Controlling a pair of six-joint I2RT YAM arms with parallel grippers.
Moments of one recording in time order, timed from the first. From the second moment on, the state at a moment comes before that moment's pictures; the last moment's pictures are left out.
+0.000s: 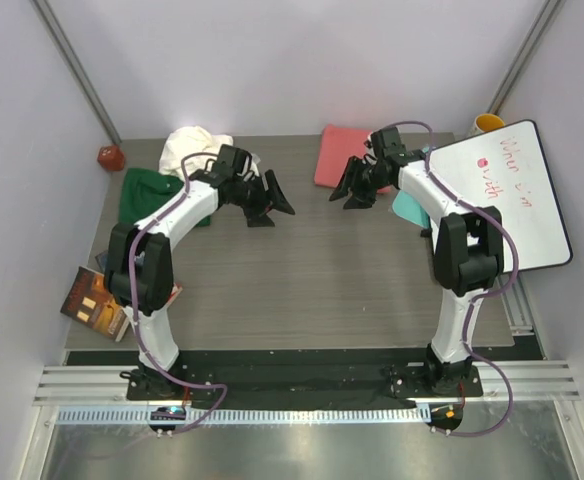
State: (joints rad) left arm -0.36 1.87 1.51 -0.55 0.51 -0.72; right arm 0.24 1.96 1.65 -0.66 -0.42 0.59
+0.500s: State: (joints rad) left arm -0.38 1.81 1.55 -0.52 0.55 -0.72; right arm 0.30 2.00 1.68 -0.68 -0.43 0.60
